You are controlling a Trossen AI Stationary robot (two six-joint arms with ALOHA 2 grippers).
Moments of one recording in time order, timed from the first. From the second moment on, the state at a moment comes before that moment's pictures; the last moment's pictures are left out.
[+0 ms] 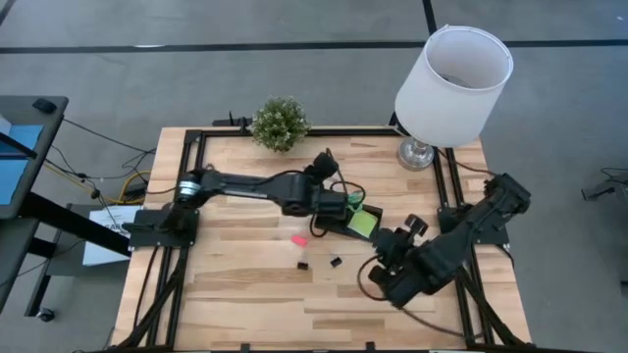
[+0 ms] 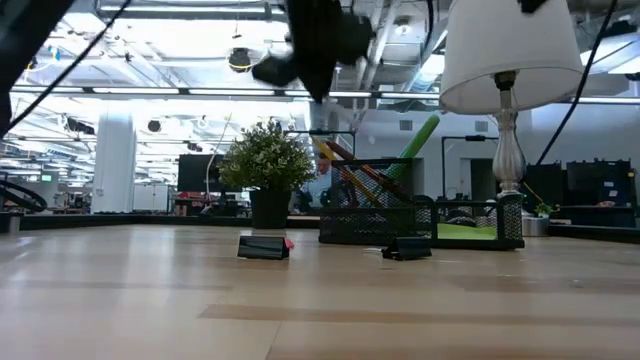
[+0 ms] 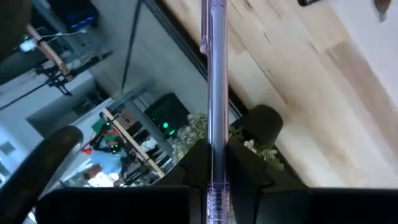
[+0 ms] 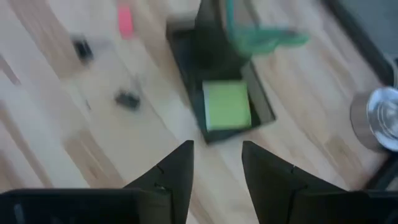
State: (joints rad) left arm -0.07 2.10 2.01 -1.30 -0.93 0.76; right arm 0.68 1.70 1.64 -1.56 0.57 1.22
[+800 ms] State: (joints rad) left arm -0.11 2.18 2.10 -1.44 -0.92 0.78; right arm 0.64 1.59 1.65 -1.57 0.76 1.20
